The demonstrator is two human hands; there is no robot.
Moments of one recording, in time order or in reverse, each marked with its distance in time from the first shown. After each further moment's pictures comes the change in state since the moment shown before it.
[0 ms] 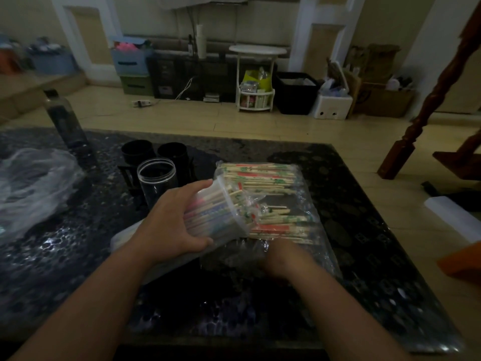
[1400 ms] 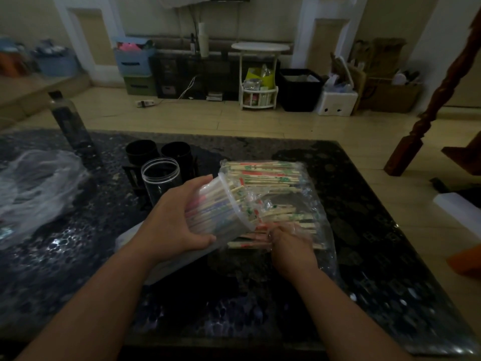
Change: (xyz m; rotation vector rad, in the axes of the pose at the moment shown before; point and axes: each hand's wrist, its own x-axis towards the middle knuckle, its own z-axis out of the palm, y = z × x) left_hand 0.005 -0.004 -0.004 -0.078 0.026 0.031; right_hand 0.027 0.014 0.020 -0.113 0.253 -0.182
